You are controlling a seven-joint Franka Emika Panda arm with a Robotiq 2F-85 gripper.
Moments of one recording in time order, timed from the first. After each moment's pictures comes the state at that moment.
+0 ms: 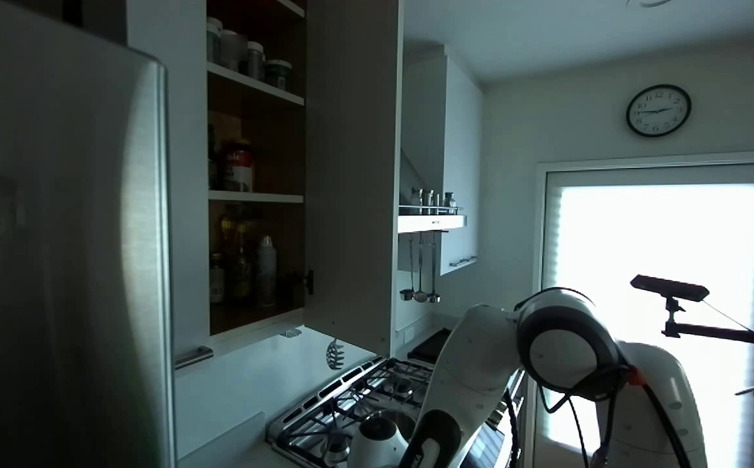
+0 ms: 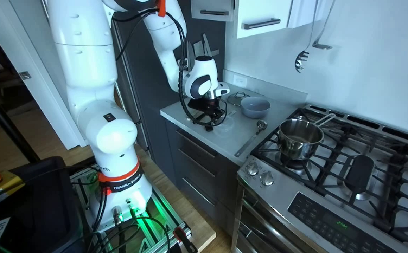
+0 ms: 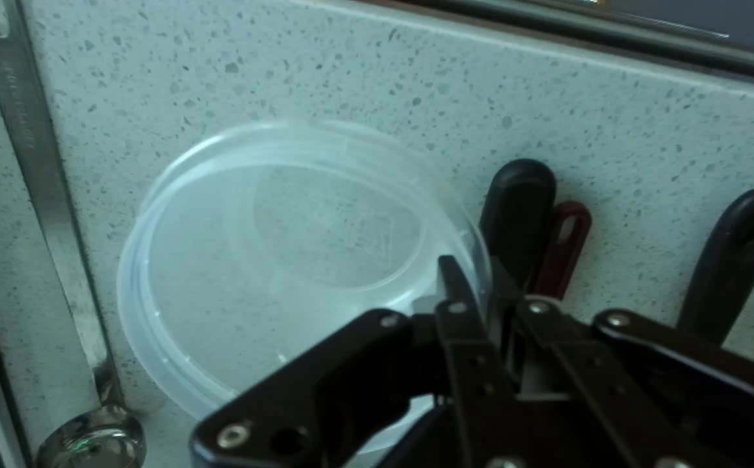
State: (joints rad) arm 0.08 0.14 0.09 -2.59 -0.03 2.95 -0.11
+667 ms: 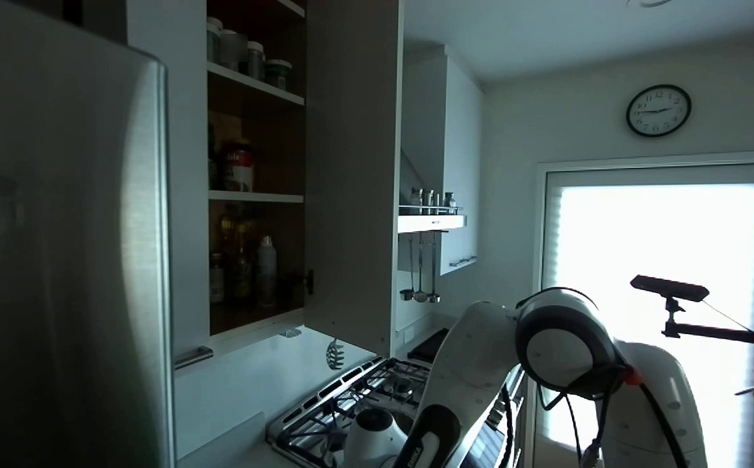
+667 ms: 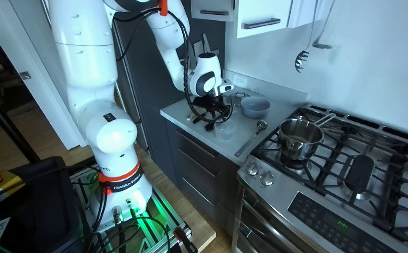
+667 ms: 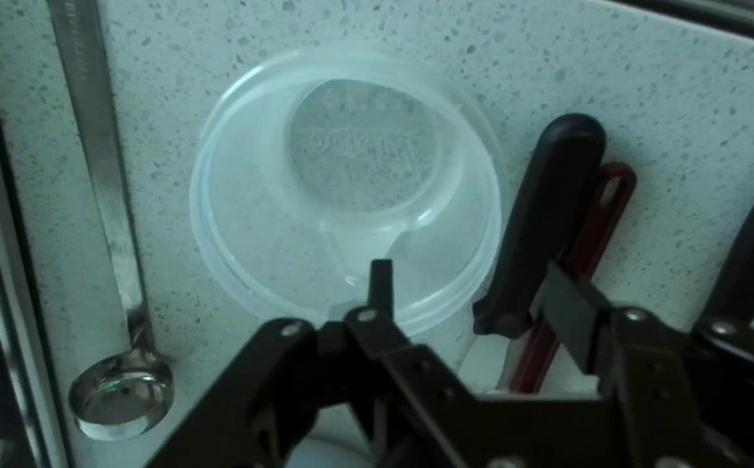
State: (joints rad) arm 0.08 0.14 0.06 -2.55 -0.10 2.94 -0.11
